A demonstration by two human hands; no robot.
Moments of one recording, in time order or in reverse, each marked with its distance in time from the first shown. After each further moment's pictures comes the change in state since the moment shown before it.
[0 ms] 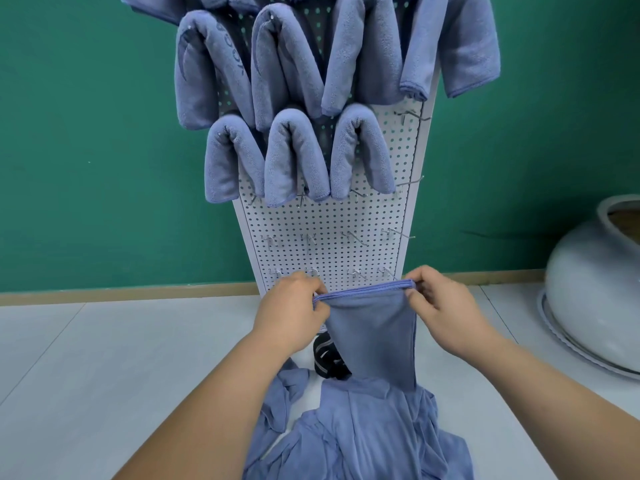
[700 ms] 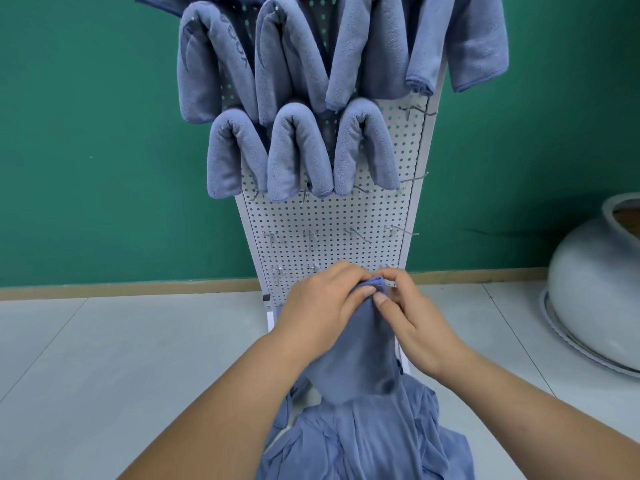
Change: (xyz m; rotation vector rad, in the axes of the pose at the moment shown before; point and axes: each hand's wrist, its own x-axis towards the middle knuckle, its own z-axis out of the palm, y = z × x) left_hand -0.015 0.042 -0.007 -0.162 0.221 0.405; right_hand -0.021 -0.041 0.033 0.305 -0.104 -0.099
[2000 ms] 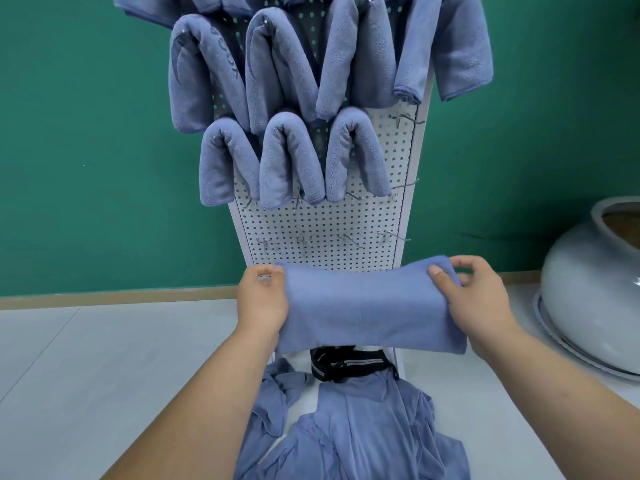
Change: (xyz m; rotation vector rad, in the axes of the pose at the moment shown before) left_hand 0.006 -0.066 0.003 -0.586 0.443 -1.015; right_hand 0.021 0.035 -0.070 -0.001 0.570 0.387
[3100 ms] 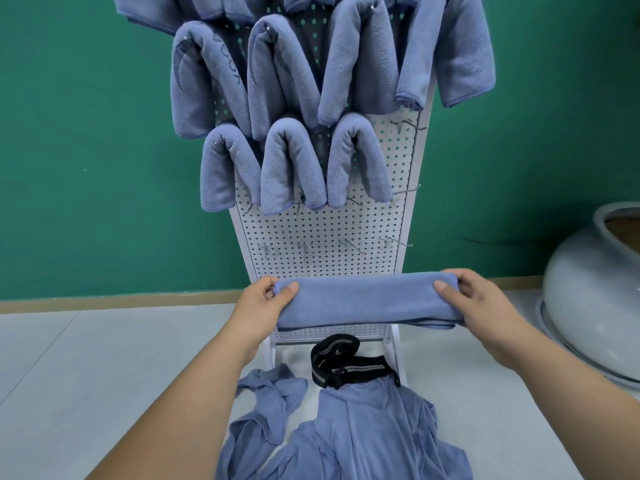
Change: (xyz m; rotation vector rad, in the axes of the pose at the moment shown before) left_hand 0.010 -0.008 -0.024 0.106 -0.379 0.023; right_hand 0.014 0.016 -0.017 0.157 -0.367 0.035
